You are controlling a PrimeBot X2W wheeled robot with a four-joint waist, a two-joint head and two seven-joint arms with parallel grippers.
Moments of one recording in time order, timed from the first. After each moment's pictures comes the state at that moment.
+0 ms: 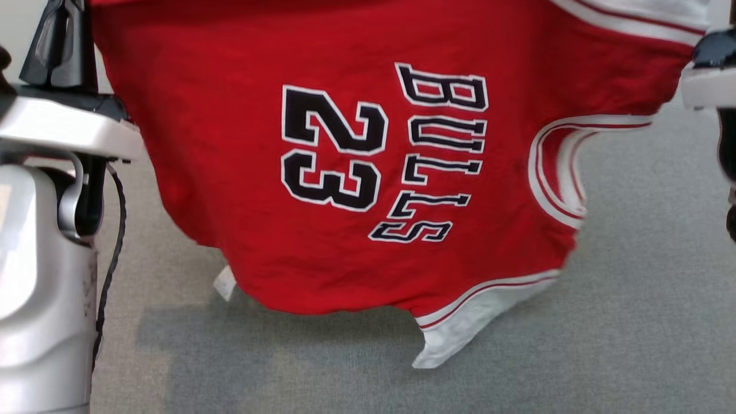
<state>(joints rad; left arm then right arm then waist) -0.70 0.22 -0.01 0.30 -0.24 -0.10 -0.16 -0.82 -0.30 0.12 0.22 0.38 0.13 -0.26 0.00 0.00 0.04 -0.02</state>
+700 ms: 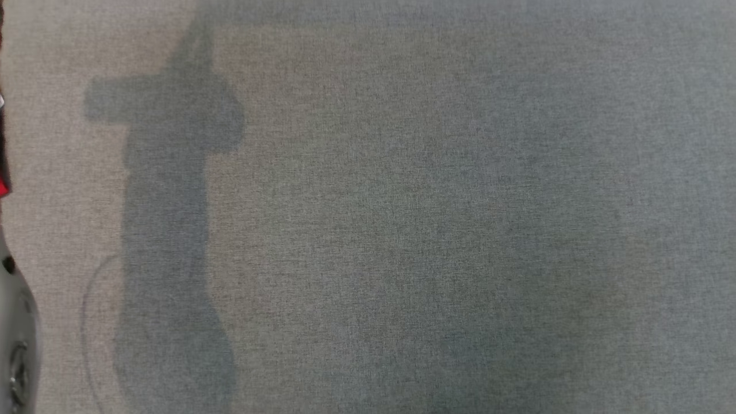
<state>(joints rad) -1.35 0.26 -0.07 0.68 -0.12 -0.05 -0.26 -1.54 -0.28 0.05 0.56 0.11 0.13 -0.26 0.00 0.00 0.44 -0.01</state>
